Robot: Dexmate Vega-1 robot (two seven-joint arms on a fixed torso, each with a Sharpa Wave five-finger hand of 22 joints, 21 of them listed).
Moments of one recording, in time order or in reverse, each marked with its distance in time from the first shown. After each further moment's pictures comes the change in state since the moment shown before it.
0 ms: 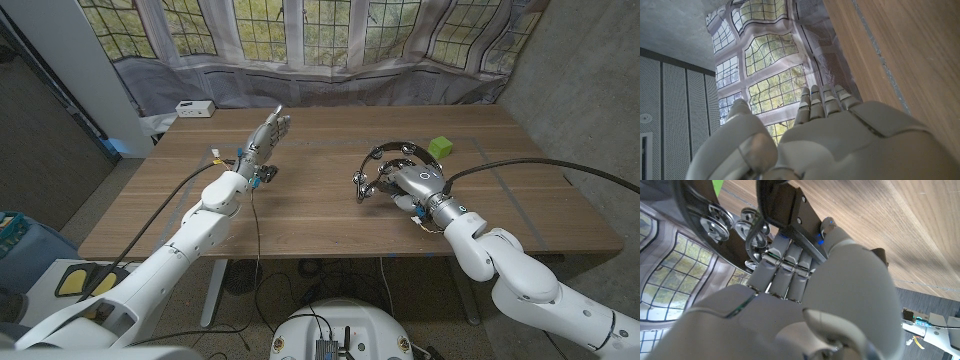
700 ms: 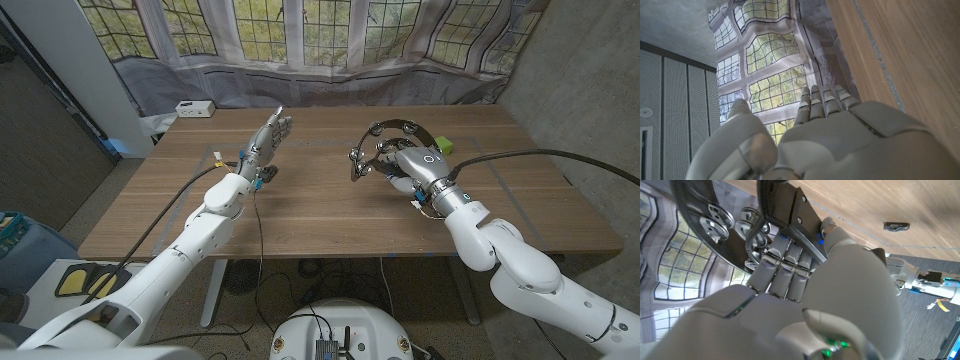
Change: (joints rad) left arm 0.014 -0.014 -0.005 0.011 -0.023 -0.022 -0.013; left_hand 0.000 0.000 0.003 -0.003 0.000 0.004 0.004 0.000 0.000 0.000 0.000 0.000 0.000 0.000 0.000 0.000 -0.002 -0.004 0.004 0.000 0.000; right arm 0.022 0.055 0.040 -0.006 0.044 0.037 -0.114; right_hand 0.004 -0.004 -0.012 0.002 -0.001 0.000 0.000 -0.009 0.000 0.000 0.000 -0.014 0.000 0.000 -0.003 -0.008 0.009 -0.006 -0.009 0.010 0.001
